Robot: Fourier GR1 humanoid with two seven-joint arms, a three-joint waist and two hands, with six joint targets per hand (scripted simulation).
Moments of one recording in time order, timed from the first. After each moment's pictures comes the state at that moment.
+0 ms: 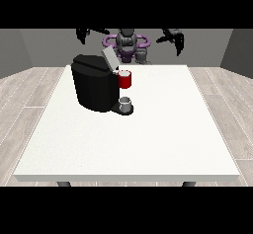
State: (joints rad) left arm -0.43 0.00 0.27 -0.91 -0.27 -0.33 -0.25; right arm -0.38 -0.19 -0.15 -1.24 0.04 -0.02 0.07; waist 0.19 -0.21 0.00
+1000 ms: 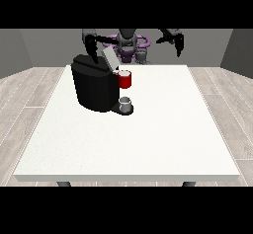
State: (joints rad) left arm -0.27 0.03 0.14 -1.32 -0.13 -0.27 -0.11; right arm -0.58 -0.15 -0.16 -1.07 -0.04 0.00 0.09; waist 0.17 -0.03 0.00
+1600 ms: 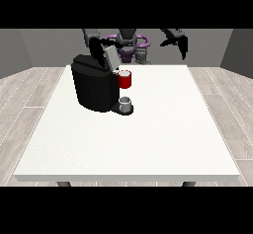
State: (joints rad) left arm -0.23 0.09 0.16 -1.40 -0.11 -0.25 -0.12; right arm -0.69 -0.15 -0.12 -1.02 -0.02 0.02 0.07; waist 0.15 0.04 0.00
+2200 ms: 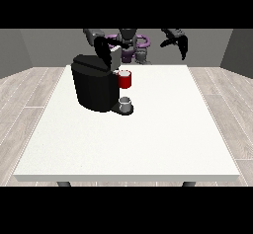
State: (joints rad) left arm -0.26 0.09 0.13 -1.42 -0.11 -0.24 -0.07; right arm -0.81 -0.19 -0.11 -0.99 0.04 -0.01 0.14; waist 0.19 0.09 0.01
